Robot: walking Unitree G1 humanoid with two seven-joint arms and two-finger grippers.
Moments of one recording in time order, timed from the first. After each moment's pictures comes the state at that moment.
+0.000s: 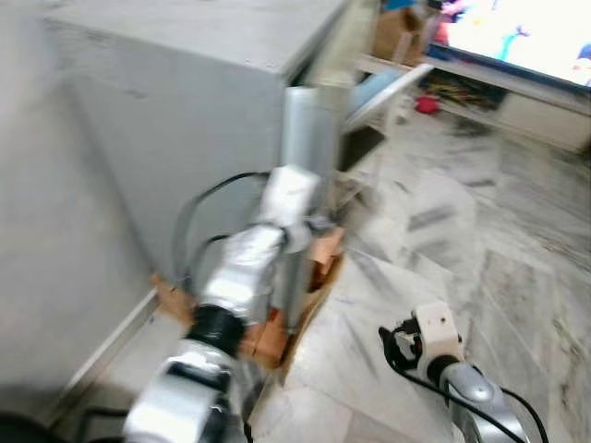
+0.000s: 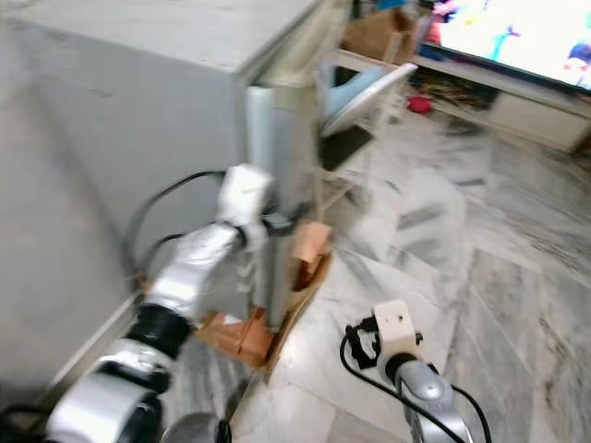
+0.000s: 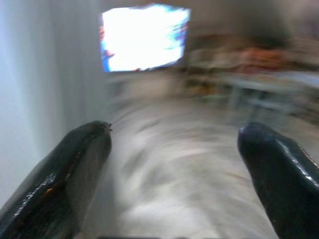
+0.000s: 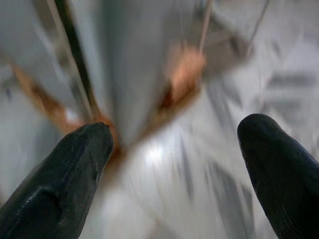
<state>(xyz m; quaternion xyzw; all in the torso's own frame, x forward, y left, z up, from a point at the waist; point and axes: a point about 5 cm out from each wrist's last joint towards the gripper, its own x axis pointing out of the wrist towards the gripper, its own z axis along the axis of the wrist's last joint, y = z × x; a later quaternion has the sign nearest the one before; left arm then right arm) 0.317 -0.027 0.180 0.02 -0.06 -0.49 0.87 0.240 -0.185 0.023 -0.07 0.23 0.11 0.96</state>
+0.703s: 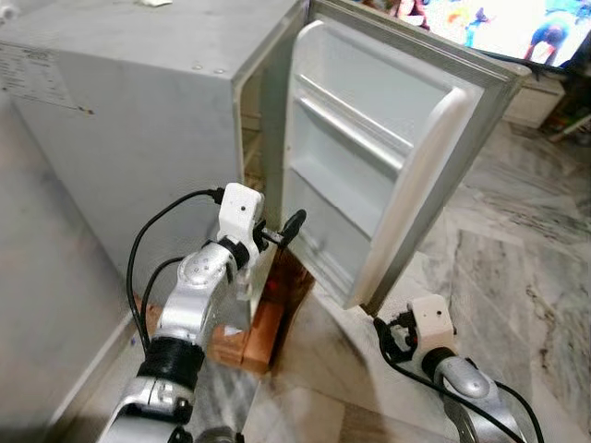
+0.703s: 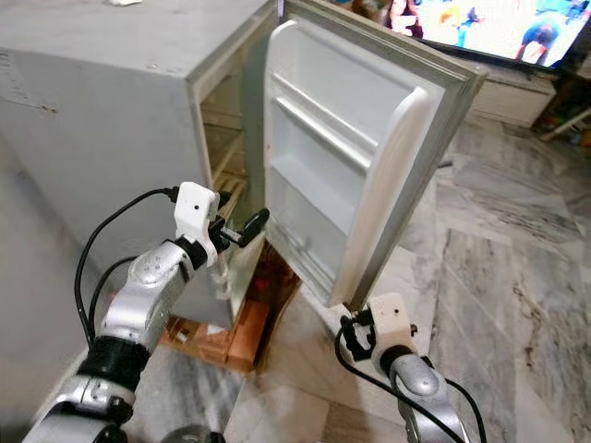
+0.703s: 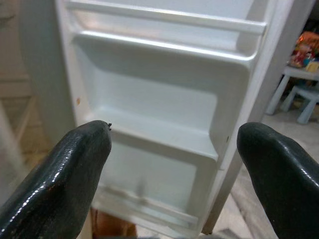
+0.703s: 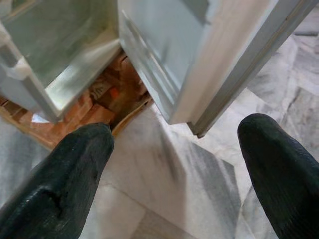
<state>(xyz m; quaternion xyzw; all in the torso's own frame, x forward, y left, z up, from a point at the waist) 0.331 0.088 0.134 0.00 -0.01 -0.28 0.96 0.235 -0.189 0.020 -0.06 0.23 0.10 0.97</state>
